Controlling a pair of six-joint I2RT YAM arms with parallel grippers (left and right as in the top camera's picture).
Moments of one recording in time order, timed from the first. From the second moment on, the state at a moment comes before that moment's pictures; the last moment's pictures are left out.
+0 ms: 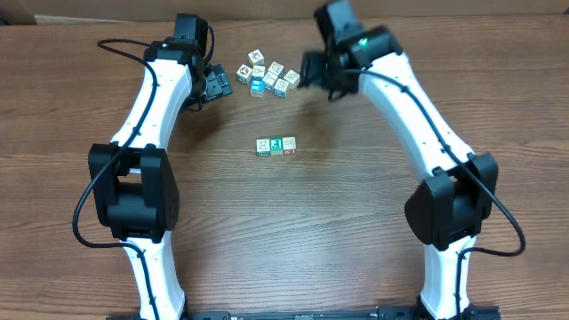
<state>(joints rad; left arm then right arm) -0.11 2.17 1.87 -0.97 -0.13 -0.52 0.40 2.14 2.15 -1.06 -0.01 0.51</state>
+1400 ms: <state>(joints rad) -0.11 2.17 1.87 -0.97 -0.13 -0.52 0.40 2.40 2.16 -0.72 0.13 0.51</state>
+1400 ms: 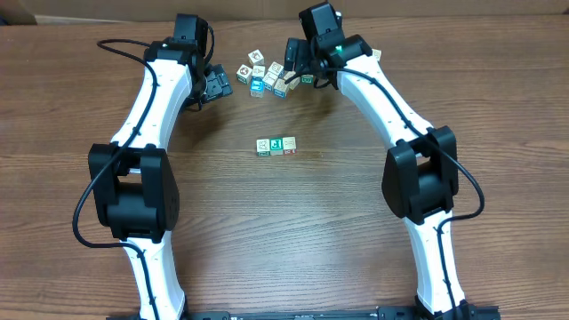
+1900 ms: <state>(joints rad) -0.11 2.17 1.87 -0.97 -0.13 -0.52 0.40 2.50 2.16 -0.65 0.15 0.51</state>
